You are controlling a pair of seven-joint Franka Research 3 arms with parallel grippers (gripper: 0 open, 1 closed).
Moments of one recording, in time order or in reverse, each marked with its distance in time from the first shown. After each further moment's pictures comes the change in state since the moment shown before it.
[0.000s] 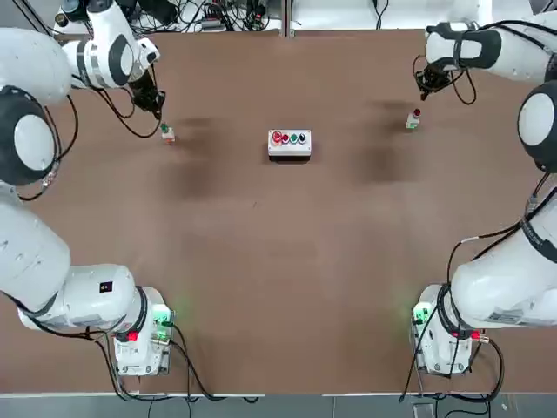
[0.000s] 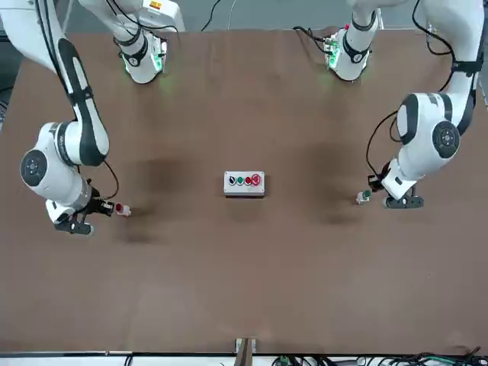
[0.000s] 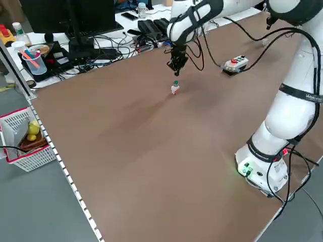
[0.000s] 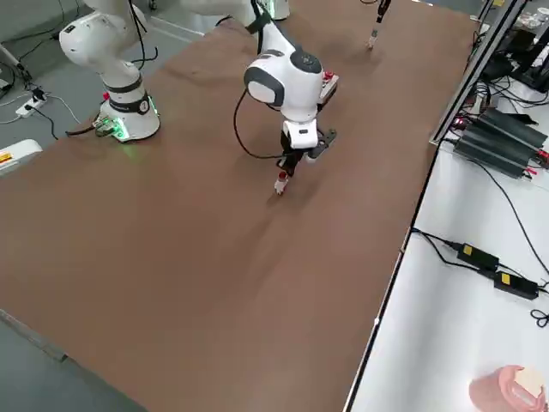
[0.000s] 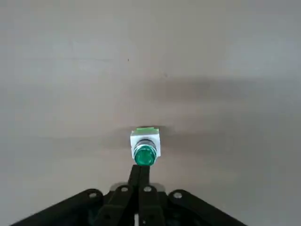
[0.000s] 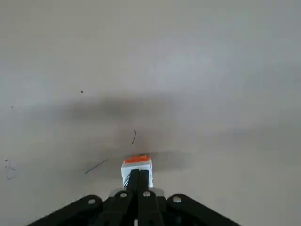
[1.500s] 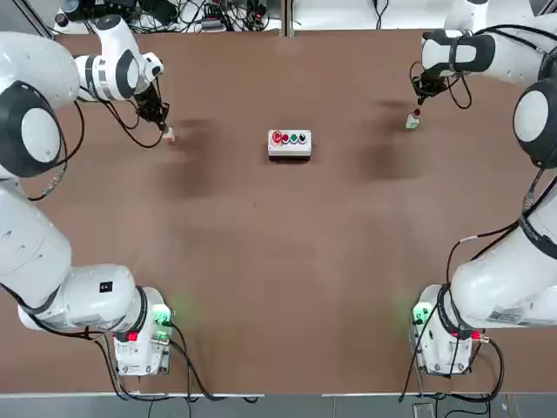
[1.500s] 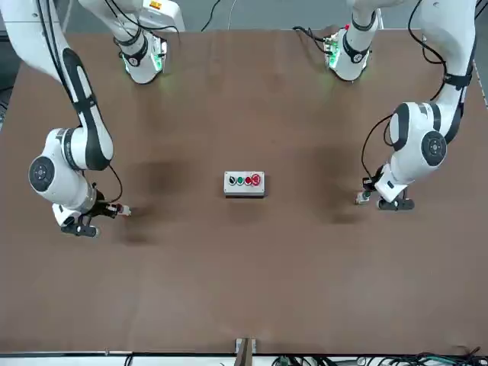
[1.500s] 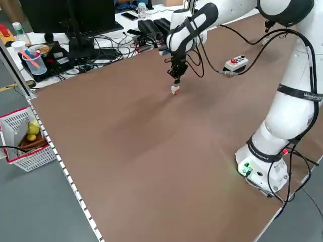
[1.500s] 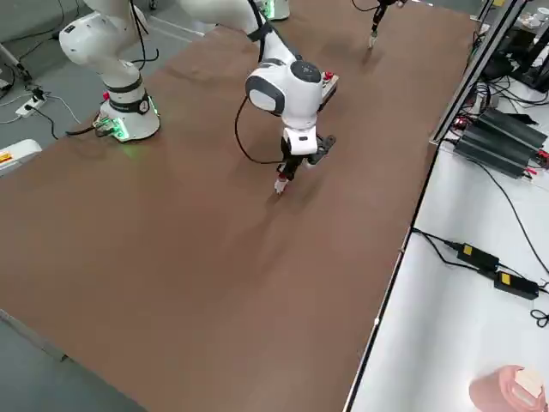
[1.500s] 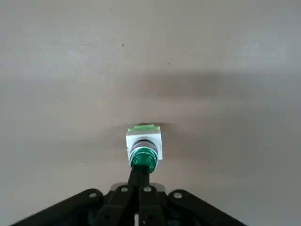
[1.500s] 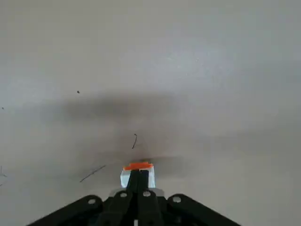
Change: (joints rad) left arm 0.001 0.039 0.000 -0.027 0.004 0.039 0.001; right arm 0.000 0.035 0.002 0.001 0.000 0.035 -0.001
